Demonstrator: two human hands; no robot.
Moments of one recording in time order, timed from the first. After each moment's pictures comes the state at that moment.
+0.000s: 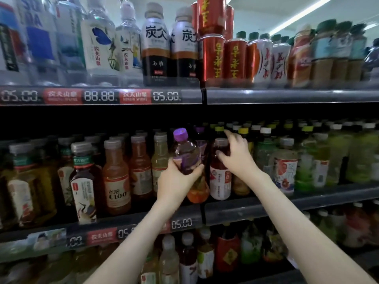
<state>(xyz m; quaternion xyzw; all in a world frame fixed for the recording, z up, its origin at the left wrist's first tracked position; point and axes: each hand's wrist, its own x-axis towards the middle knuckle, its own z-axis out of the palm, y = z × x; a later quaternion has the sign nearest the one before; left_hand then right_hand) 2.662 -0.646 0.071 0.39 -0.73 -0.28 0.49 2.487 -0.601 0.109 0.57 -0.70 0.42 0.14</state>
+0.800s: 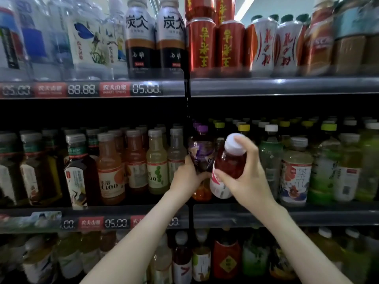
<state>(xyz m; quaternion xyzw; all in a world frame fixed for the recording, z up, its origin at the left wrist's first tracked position) 2.579 -0.668 0.056 0.45 -0.79 -0.20 0.36 2.457 -0.550 0.064 0.66 -0.46 0.59 0.10</state>
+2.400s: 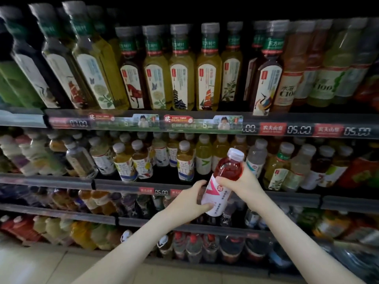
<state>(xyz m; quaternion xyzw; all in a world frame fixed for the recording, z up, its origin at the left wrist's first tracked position) 3.071 -0.647 -0.142 0.46 -0.78 -0.41 0.11 2.887 -0.627 -0.130 0.48 -0.62 0.48 -0.39</state>
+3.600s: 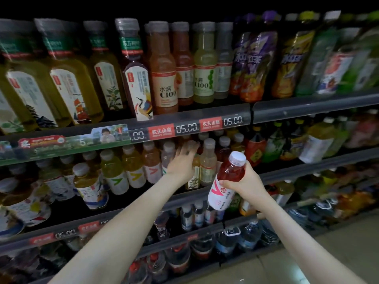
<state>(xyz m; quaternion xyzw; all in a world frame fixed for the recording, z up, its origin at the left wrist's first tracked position) 2.793 -0.715 -0.161 0.36 -0.92 -0.07 0.13 2.670 -0.537 -0.150 0.37 -0.75 0.50 -0.24</state>
